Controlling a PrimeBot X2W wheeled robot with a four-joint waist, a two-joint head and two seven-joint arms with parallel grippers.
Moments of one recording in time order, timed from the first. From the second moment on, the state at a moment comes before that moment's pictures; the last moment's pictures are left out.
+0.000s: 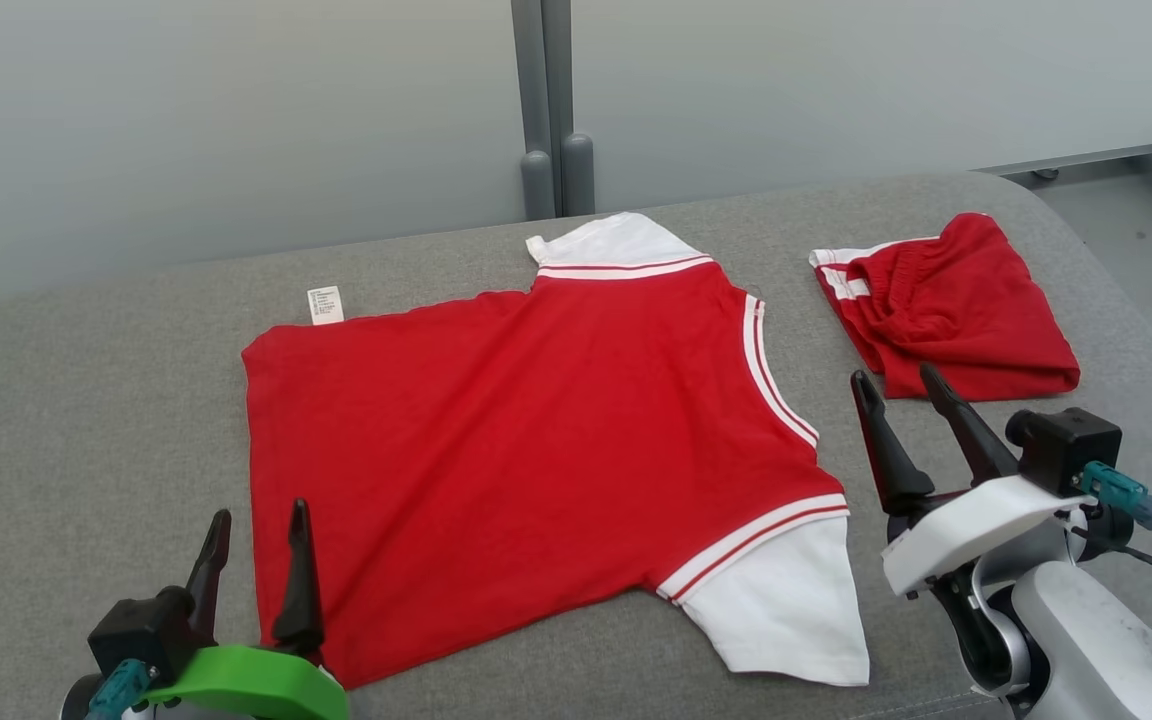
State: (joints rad) left arm 0.06 0.07 -0.16 0.14 -0.41 0.06 -0.25; right arm -0.16 -0.32 0.49 0.19 0.60 -0.10 -0.25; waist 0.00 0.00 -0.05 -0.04
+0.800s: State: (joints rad) left arm 0.13 0.06 -0.16 0.13 -0.41 0.09 -0.23; right arm -0.09 -0.28 0.47 0.20 0.54 -0.12 -0.25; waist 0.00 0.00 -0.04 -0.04
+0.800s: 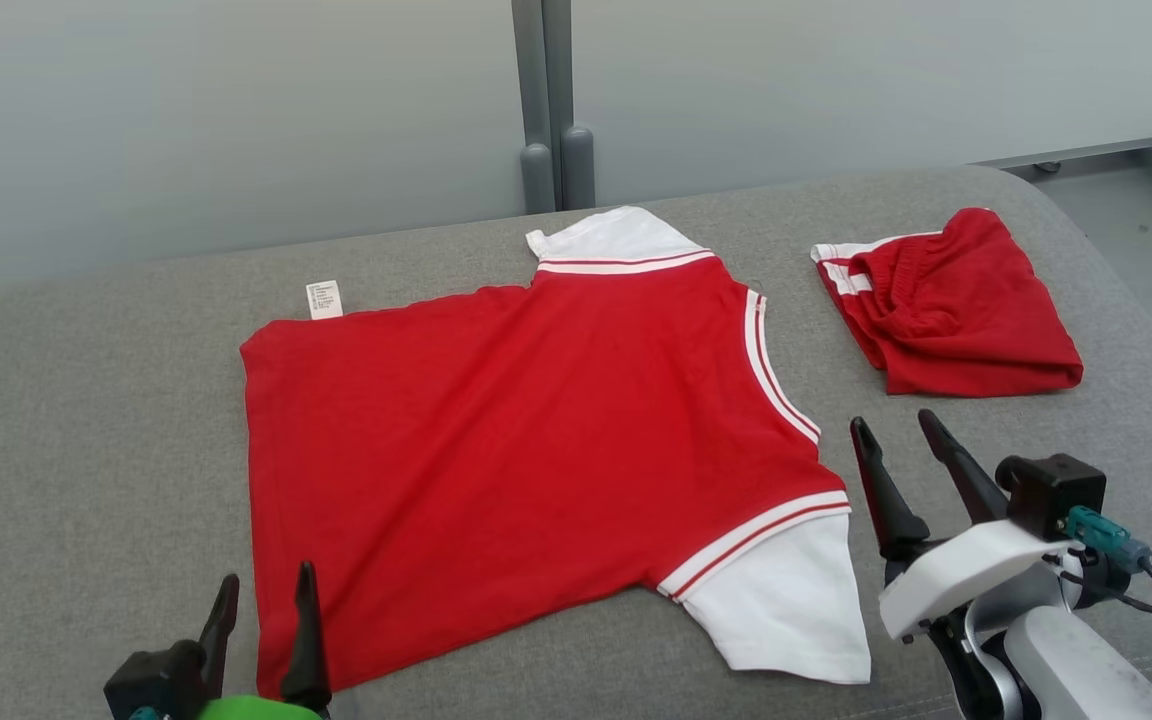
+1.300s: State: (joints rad) left arm 0.22 0.05 -0.13 0.24 -0.54 0.09 -0.12; right arm -0.03 -0.27 0.45 0.24 0.57 -0.12 -0.24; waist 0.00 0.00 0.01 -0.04
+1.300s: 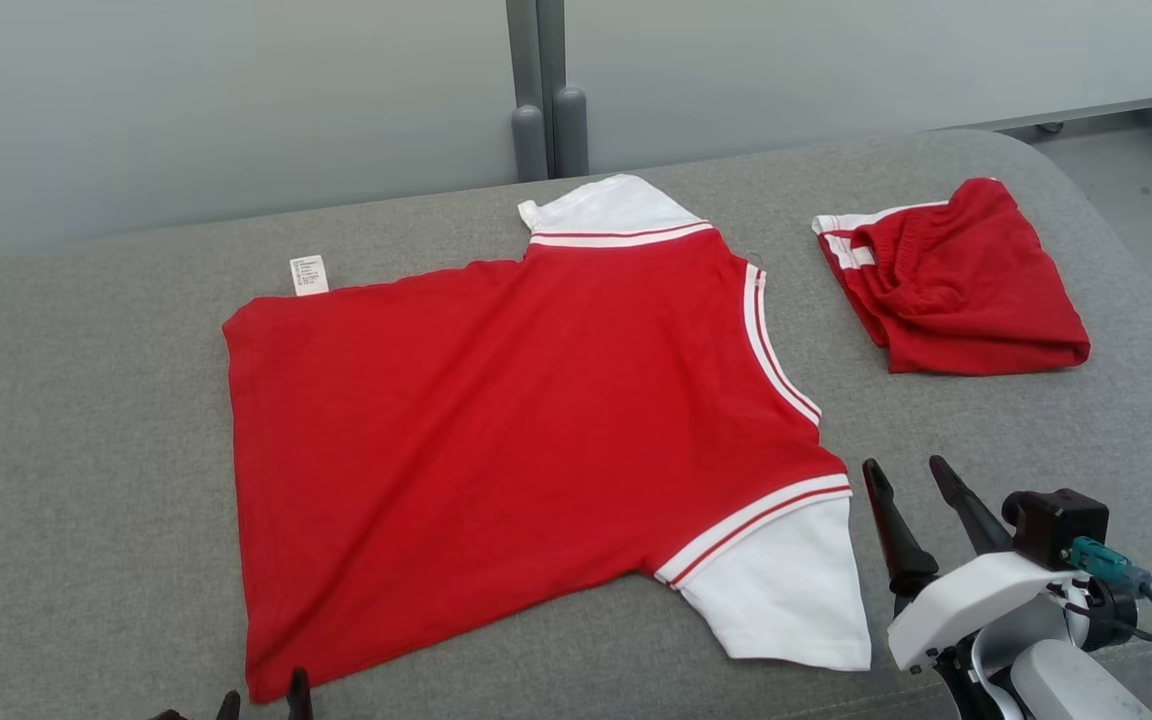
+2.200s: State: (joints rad) left arm 0.16 0.05 -0.11 0.34 -0.77 0.06 -0.09; right arm -0.05 -0.27 0.46 0.24 0.58 -0.12 -0.23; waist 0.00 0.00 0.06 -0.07
